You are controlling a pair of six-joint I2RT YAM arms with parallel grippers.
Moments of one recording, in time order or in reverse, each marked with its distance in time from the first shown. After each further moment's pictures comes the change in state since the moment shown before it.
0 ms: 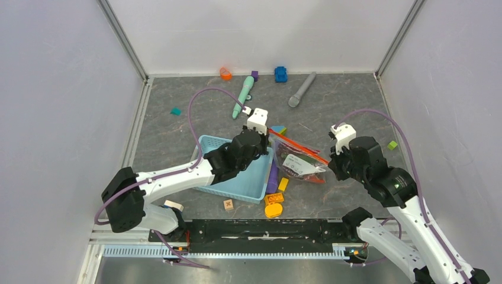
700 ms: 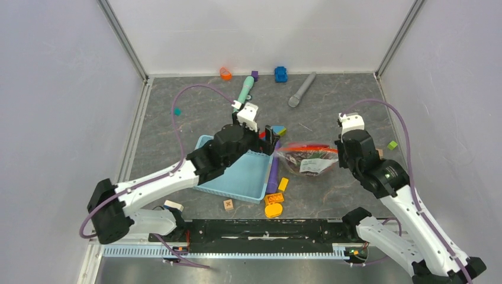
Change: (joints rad) left arm 0.058 -0.101 -0.003 -0.019 0.218 0.016; right arm 0.000 0.063 0.000 0.065 0.304 0.098
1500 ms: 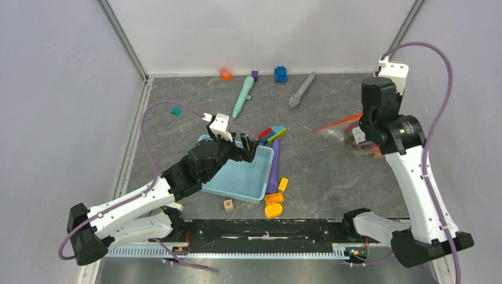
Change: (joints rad) left arm 0.000 -0.338 -0.192 -0.068 -0.096 -0.069; right arm -0.216 0.385 0.530 -0.030 0.489 0.026
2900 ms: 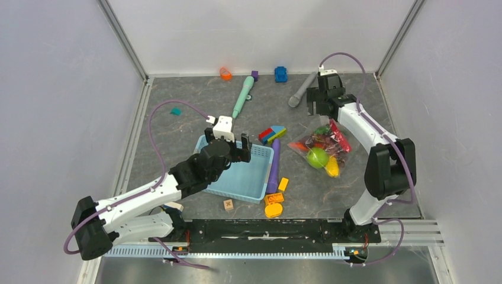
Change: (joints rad) left arm 0.000 0.073 -0.005 -0.113 -0.177 -0.023; right arm -0.042 0.579 -0.111 0.477 -0.567 -0.033
